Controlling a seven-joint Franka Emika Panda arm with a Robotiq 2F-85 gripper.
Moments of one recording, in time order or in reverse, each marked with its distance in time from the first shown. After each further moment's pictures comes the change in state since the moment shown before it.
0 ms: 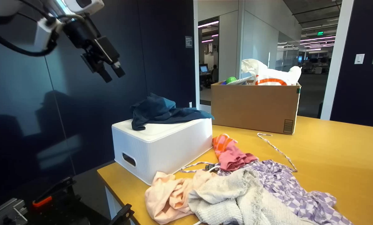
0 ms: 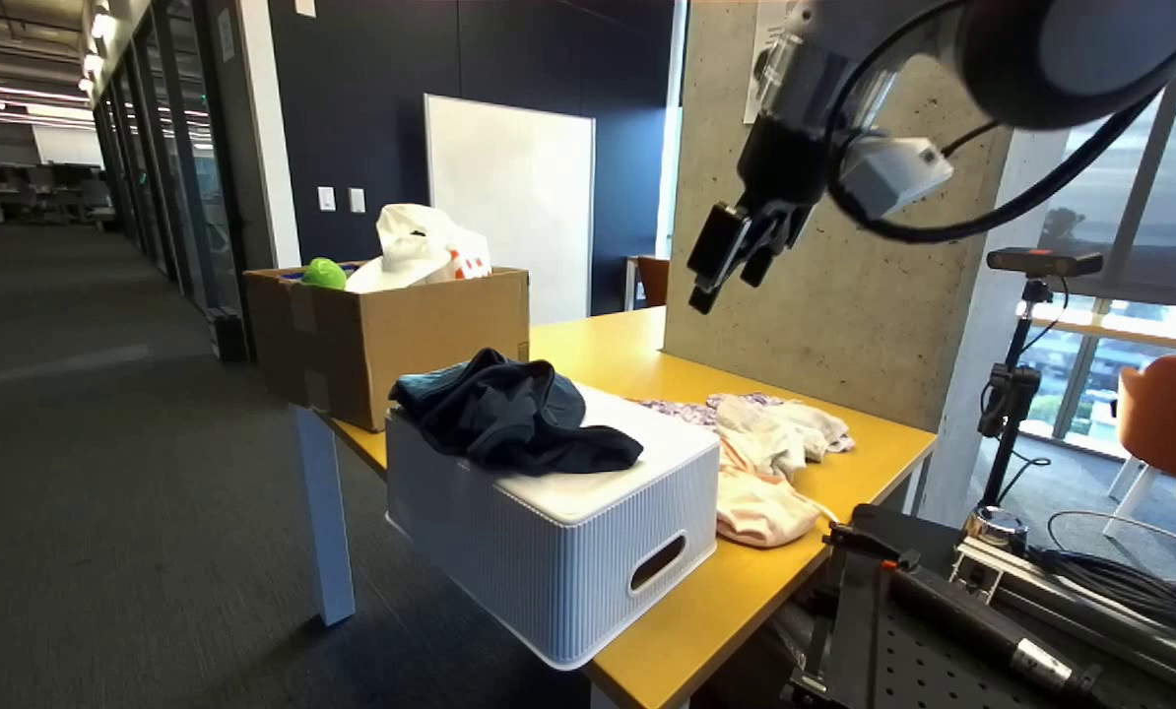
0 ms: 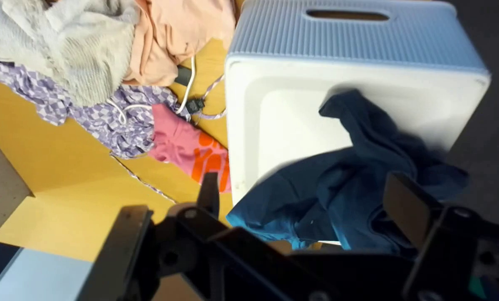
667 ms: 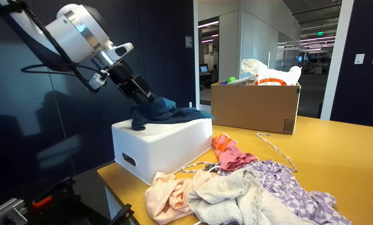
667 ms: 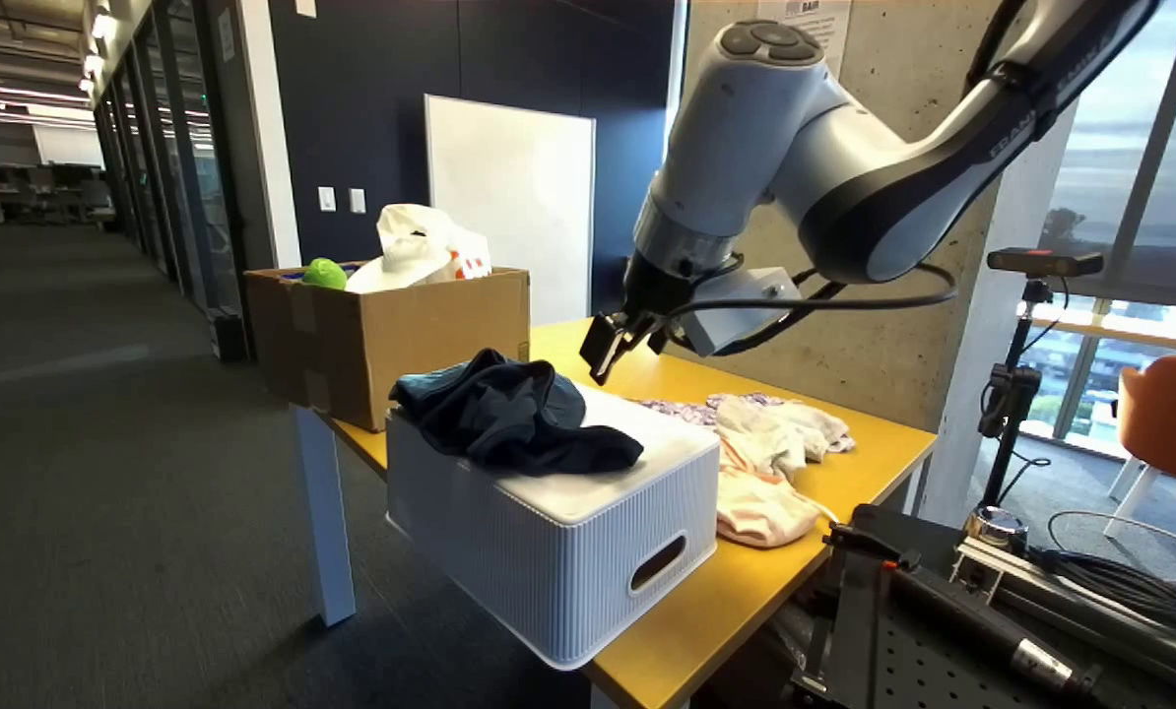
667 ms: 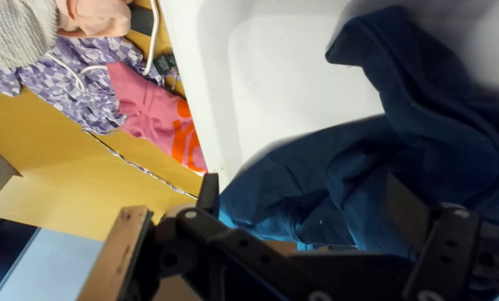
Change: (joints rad) arm -0.235 0.503 0.191 0.273 -0.717 0.112 0.635
